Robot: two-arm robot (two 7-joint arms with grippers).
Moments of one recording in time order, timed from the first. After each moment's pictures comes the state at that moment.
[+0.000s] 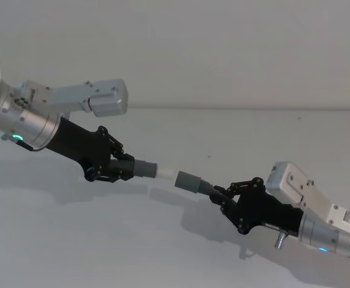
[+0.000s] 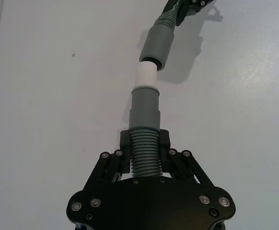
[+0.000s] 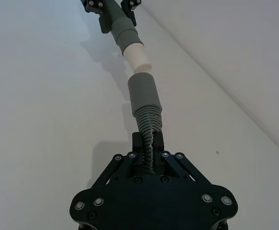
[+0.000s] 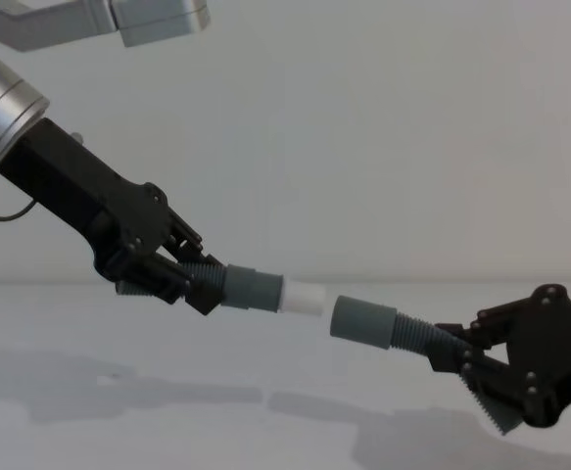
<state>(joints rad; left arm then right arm) -0.97 0.63 0.89 -1.36 -0.21 0.28 -1.18 0.25 0.59 -0.47 -1.56 0.17 -0.10 0.65</state>
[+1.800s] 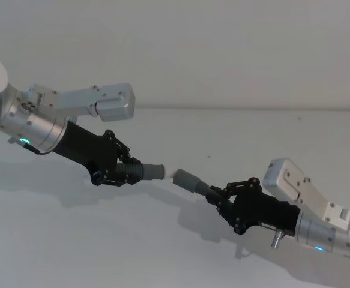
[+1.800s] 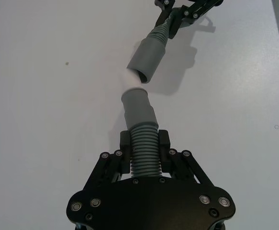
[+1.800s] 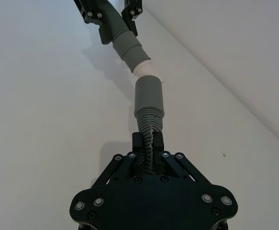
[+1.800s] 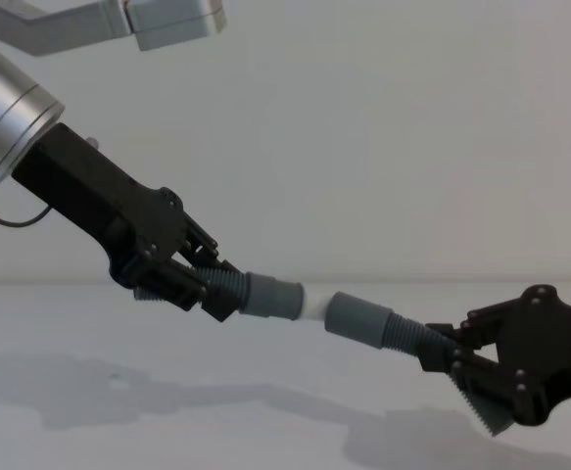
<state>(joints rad) -0.99 0.64 0.93 -1.37 -0.24 0.27 -1.15 0.27 0.60 -0.51 -1.56 0.22 -0.08 0.64</state>
